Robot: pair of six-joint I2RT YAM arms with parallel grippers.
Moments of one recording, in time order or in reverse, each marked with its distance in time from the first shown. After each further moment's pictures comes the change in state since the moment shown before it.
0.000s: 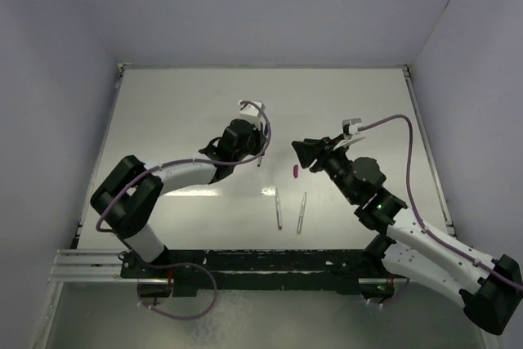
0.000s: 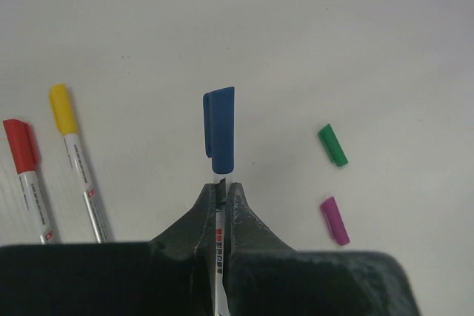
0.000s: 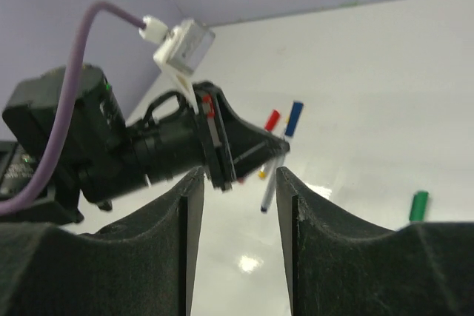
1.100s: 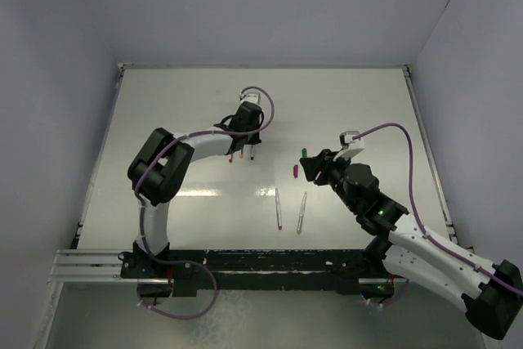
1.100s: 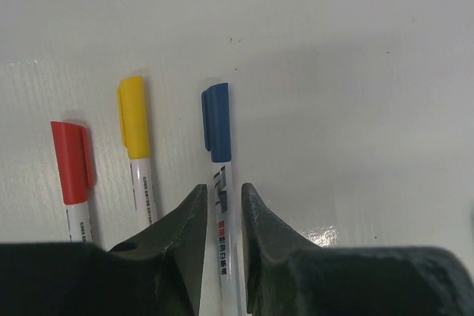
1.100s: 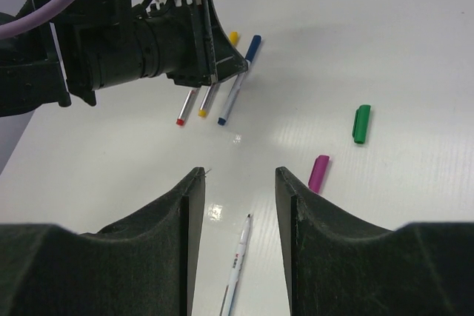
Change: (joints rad) left arm 0.135 0.389 0.388 -0.349 -0.076 -0.074; right arm 0.000 -0.056 -0.075 -0.258 0.093 0.042
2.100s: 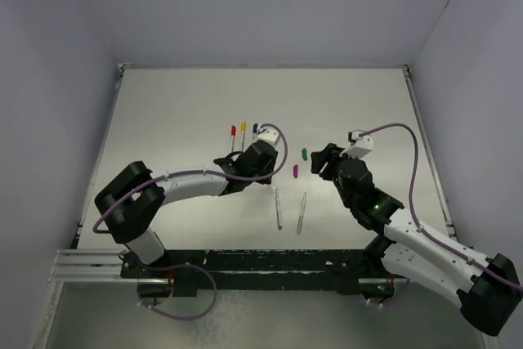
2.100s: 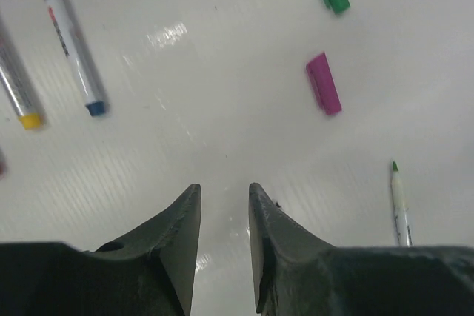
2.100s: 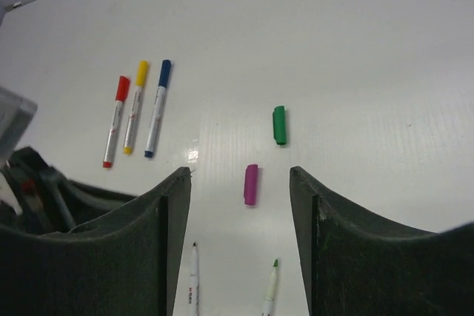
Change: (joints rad) left arm -0.271 -0.354 -0.289 -0.047 -0.032 -0.012; right arm -0.027 0.064 0.007 -0.051 0.219 0.075
